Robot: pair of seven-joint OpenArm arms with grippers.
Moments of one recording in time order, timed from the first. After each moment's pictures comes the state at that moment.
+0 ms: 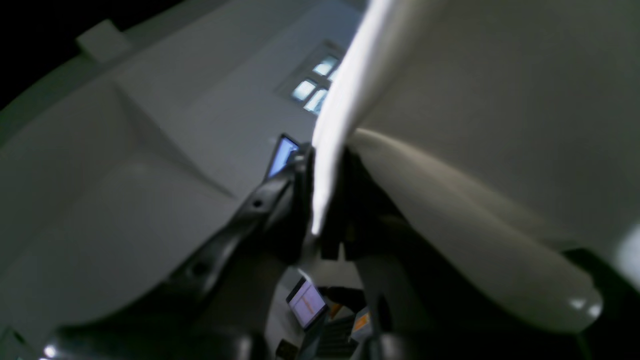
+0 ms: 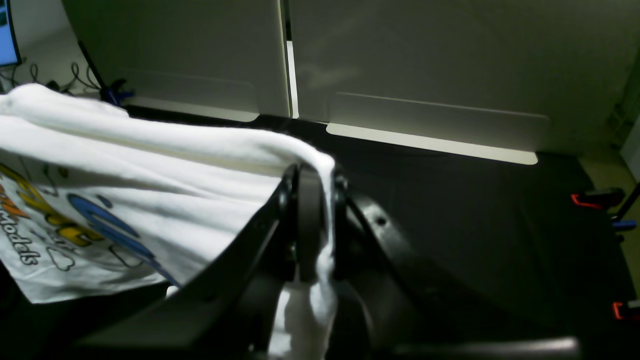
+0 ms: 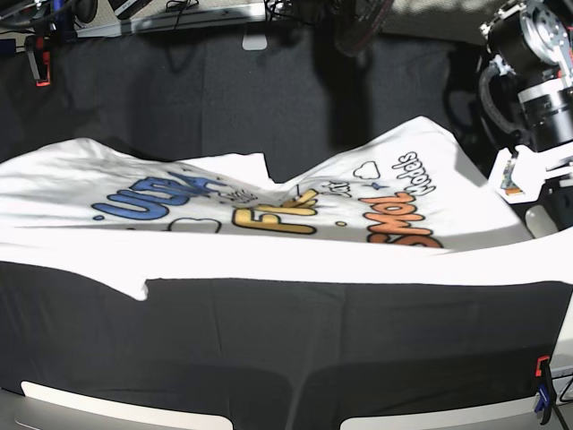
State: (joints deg) left arm 17.9 -46.2 27.9 133.8 69.8 28.2 61.6; right arm -4.6 25.8 74.4 121.4 88.4 39.8 -84.3
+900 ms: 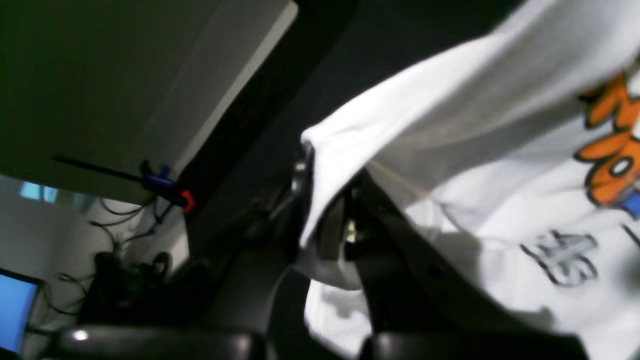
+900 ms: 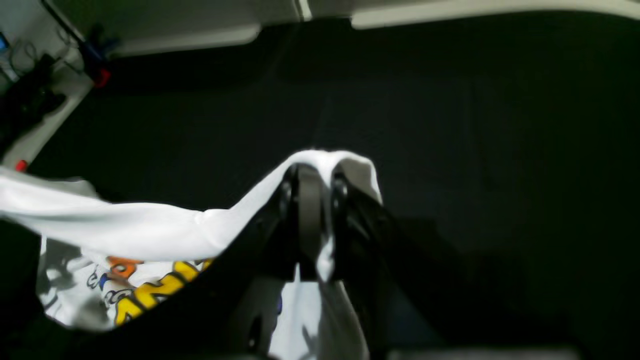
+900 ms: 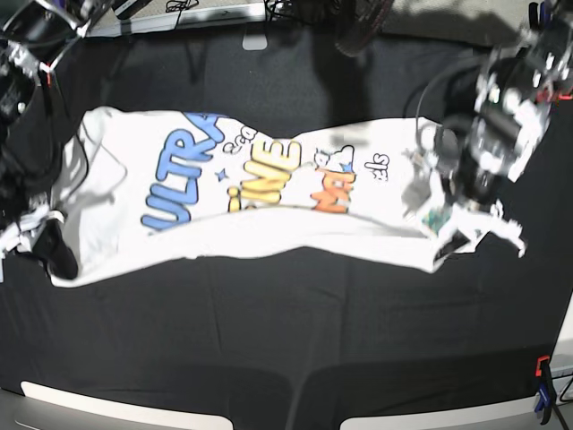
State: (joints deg) left arm 1.1 -37.1 27.8 111.8 6.5 3.8 28.9; right arm 5.6 20.1 41.4 99.7 54.6 39.8 -67.0
